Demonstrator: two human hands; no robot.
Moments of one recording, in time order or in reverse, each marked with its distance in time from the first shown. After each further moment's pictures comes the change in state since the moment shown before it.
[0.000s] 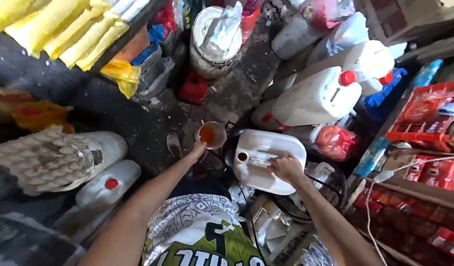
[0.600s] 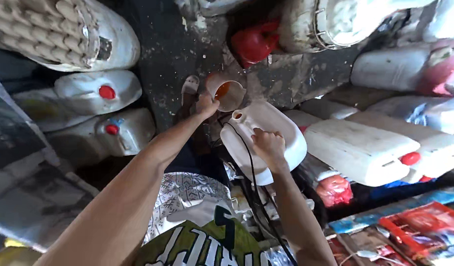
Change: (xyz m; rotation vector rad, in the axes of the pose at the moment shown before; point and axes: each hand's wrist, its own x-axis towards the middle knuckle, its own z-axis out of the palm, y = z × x) left_hand 0.116 -0.101 -0.094 -0.013 0.304 0.040; right_hand 0.143 -0.226 -0.058 -0.227 0.166 -0.221
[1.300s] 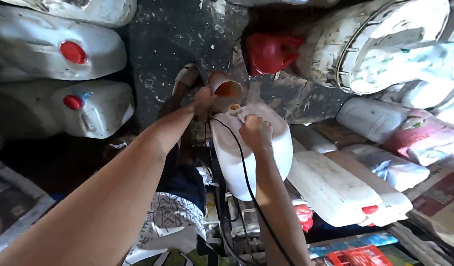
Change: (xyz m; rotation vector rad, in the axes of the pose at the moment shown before) left_hand 0.124 -0.057 0.039 -0.183 -0.098 -0.006; right_hand 0.141 -0.061 -0.025 -0.044 -0.170 0.029
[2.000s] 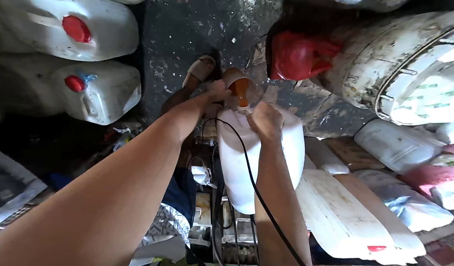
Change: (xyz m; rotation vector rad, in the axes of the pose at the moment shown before) left_hand 0.069 -0.014 -0.002 0.060 -0.080 -0.037; right_hand 0.109 -0.048 -0.012 -0.153 -0.206 0.117
